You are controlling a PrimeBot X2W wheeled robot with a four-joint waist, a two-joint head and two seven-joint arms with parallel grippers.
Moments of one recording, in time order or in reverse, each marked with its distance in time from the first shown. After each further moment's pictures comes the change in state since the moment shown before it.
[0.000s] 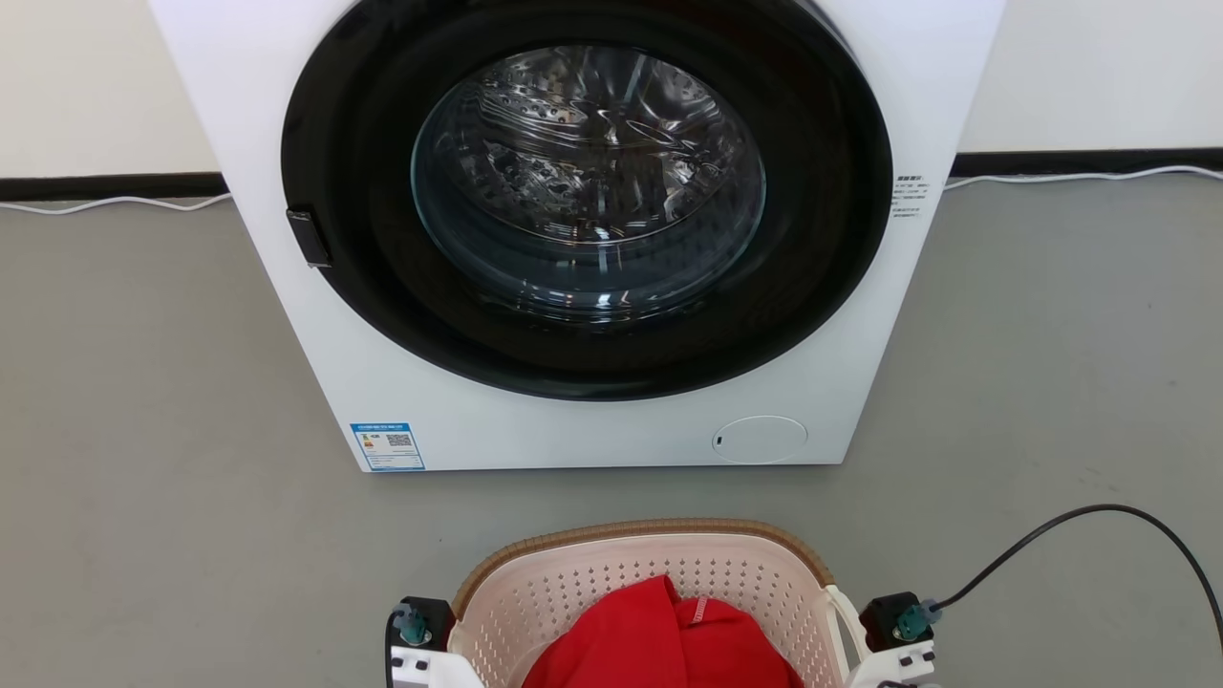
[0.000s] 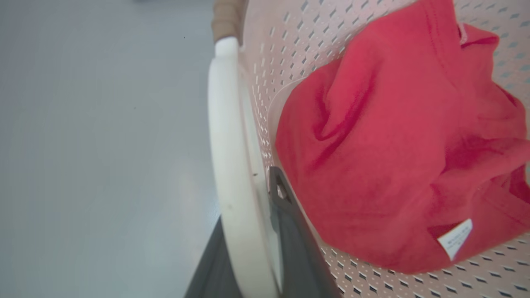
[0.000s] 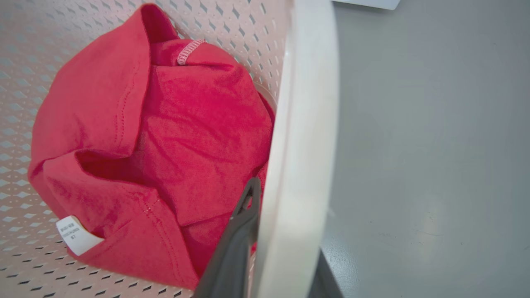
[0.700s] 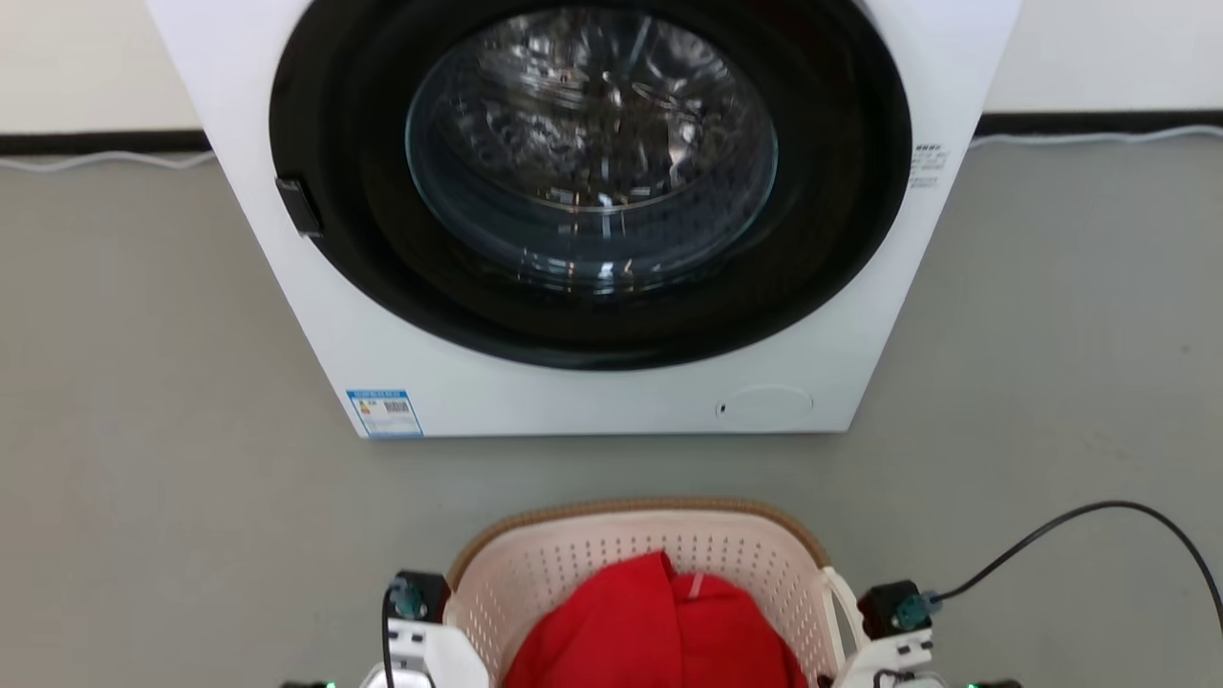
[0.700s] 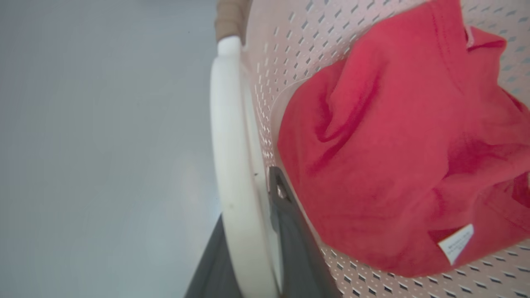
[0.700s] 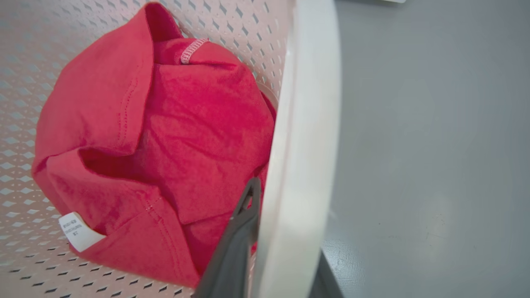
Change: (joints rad) left arm -0.047 -0.001 -0.031 0.027 -0.025 0.010 -0.024; right arm -0.009 -0.001 0.007 -0.015 0.013 -0.001 -0.031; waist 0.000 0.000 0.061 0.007
